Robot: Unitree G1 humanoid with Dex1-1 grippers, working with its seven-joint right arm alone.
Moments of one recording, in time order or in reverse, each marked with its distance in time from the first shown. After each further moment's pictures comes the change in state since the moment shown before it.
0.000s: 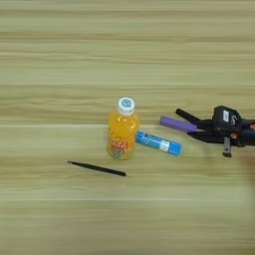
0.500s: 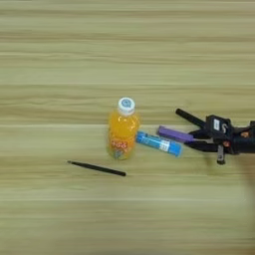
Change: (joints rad) arm -0.010 0.032 0.057 0.099 -0.062 -0.042 -0.027
